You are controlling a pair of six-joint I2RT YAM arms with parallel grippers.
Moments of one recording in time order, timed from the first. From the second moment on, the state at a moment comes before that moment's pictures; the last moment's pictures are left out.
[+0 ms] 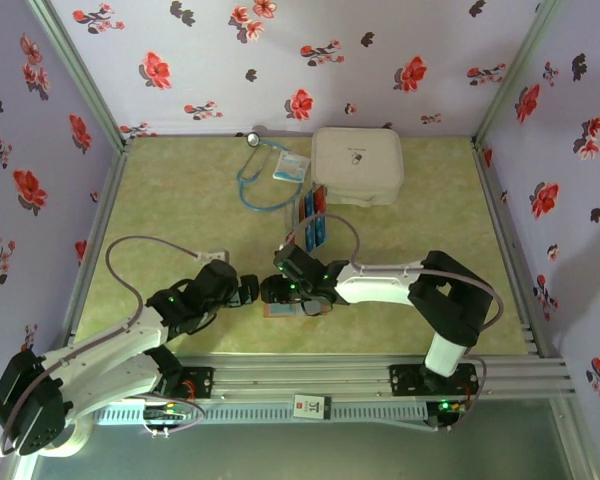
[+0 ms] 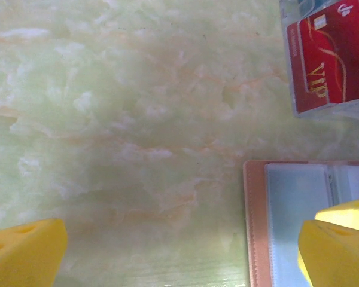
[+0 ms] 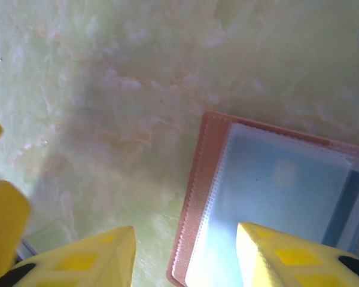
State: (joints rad) left arm -0.81 0.91 0.45 -0.43 -0.30 -0.77; right arm 1.05 1.72 0.95 -0.11 -0.13 0.86
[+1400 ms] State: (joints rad) left arm -0.81 1.15 0.48 -0.32 -0.23 -0.75; right arm 0.88 1.97 1.76 -1.11 0.30 0.48
